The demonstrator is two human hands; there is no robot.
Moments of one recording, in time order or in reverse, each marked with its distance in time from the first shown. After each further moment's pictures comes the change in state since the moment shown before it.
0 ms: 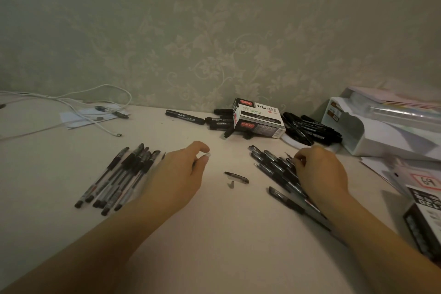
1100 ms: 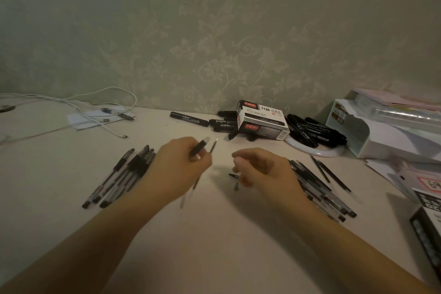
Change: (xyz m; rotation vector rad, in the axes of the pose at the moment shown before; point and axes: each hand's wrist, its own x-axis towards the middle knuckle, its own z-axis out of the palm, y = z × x) left_hand 0.010 0.010 -0.024 -0.071 -0.009 -0.156; right_hand -0.048 -0.071 0.000 1.136 -0.399 -0.150
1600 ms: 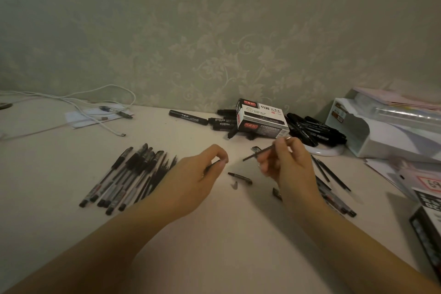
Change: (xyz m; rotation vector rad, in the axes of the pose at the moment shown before) left_hand -0.015 -0.003 0.022 -0.060 -0.213 0.238; right_hand 0.013 0.005 -0.016 0.289 0.310 0.038
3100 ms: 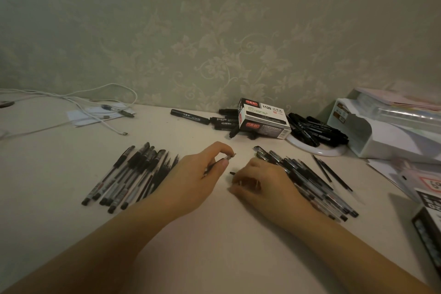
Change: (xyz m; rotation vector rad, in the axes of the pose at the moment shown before) left_hand 0.003 -0.003 0.001 -0.054 0.012 0.002; right_hand -0.010 0.015 0.000 -1.013 -0.501 -0.481
